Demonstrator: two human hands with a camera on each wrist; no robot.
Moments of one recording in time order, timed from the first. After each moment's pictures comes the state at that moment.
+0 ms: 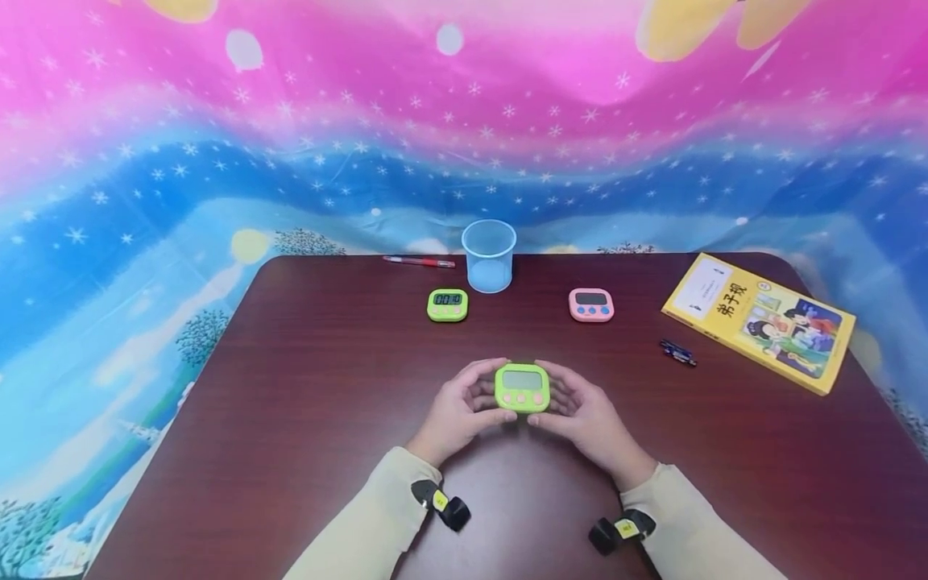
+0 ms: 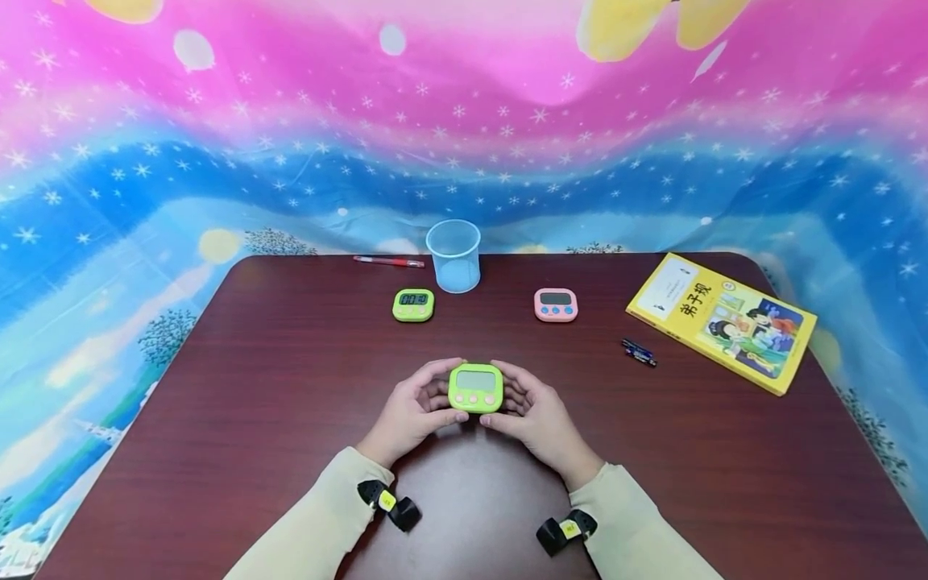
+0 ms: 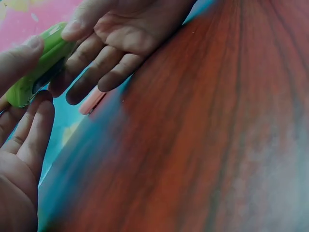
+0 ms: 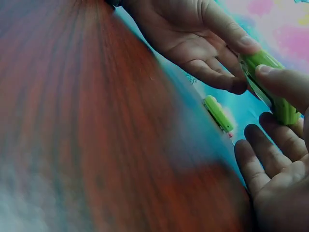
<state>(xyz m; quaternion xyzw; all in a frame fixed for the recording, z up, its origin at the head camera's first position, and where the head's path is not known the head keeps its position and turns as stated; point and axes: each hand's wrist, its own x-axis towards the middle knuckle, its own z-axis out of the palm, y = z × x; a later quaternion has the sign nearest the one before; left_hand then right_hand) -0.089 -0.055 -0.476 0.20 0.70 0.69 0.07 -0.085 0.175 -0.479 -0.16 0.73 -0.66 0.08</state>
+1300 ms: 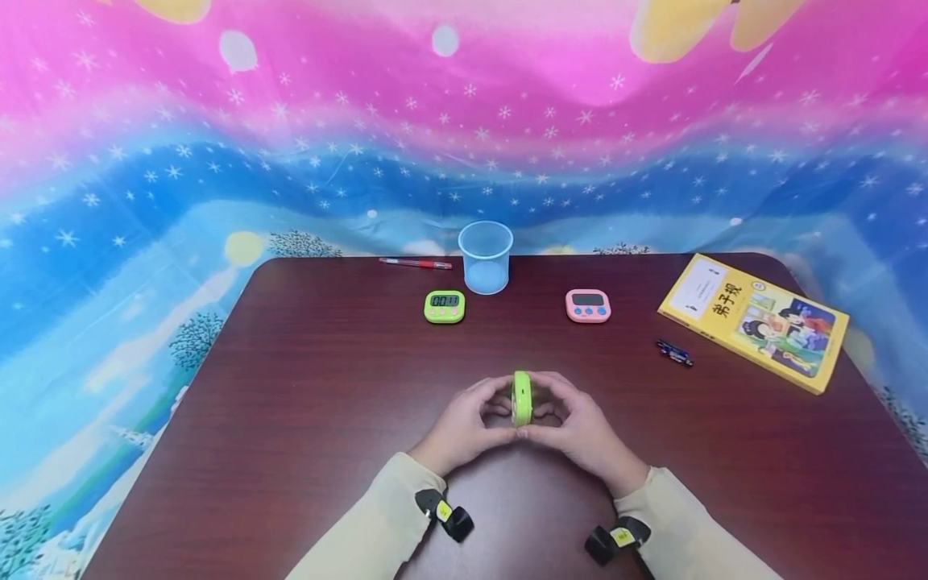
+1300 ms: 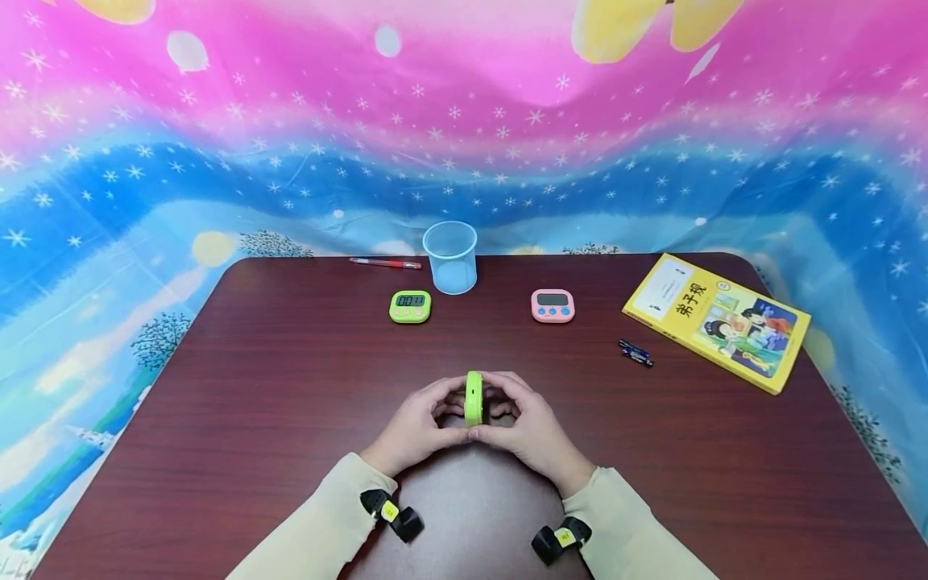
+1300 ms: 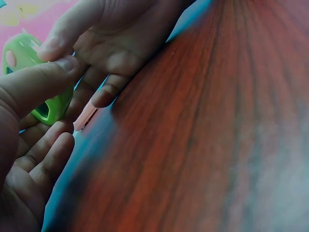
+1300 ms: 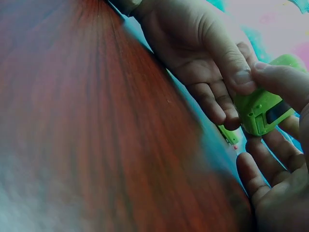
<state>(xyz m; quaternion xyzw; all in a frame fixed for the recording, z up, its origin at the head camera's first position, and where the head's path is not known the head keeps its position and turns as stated) -0.085 -0.045 -0.478 0.26 0.77 0.57 0.07 -0.078 0.167 -0.474 -0.20 0.77 -0.61 0.04</state>
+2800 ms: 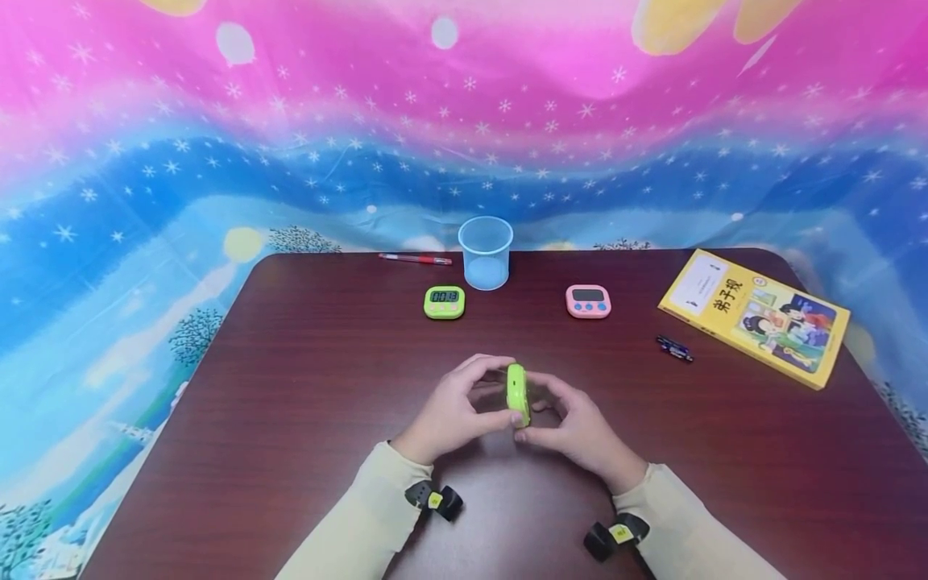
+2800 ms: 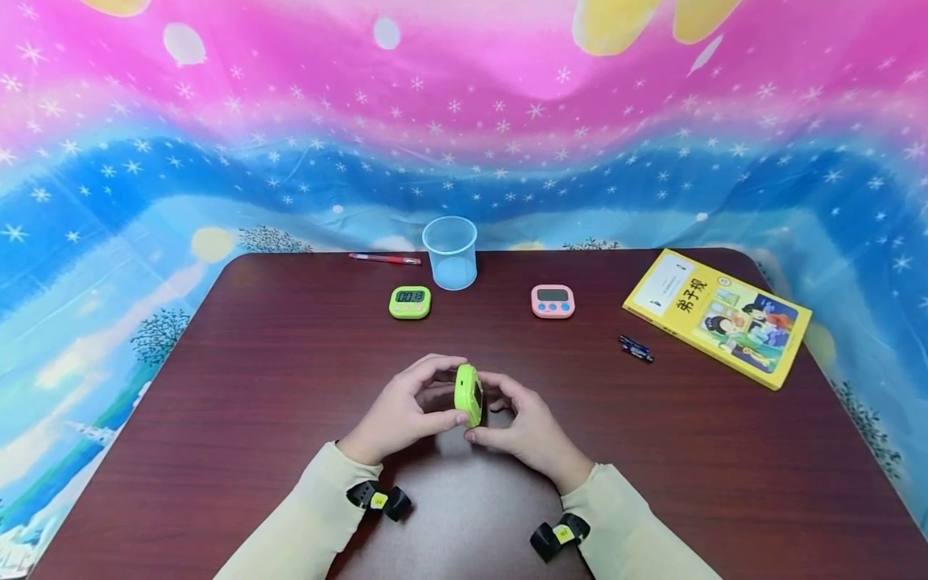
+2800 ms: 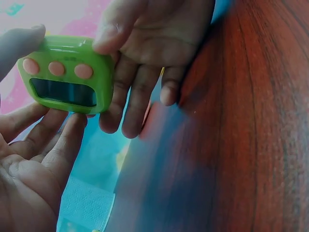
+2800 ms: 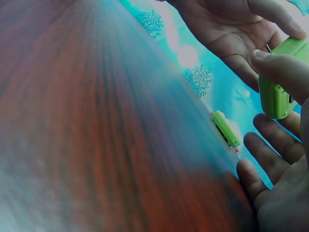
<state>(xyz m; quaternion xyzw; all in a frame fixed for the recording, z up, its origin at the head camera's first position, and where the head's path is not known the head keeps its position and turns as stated) -0.085 -0.055 -0.434 0.26 0.75 0.61 0.07 -0.075 0.165 -0.473 -0.19 0.79 -0.57 0.06</state>
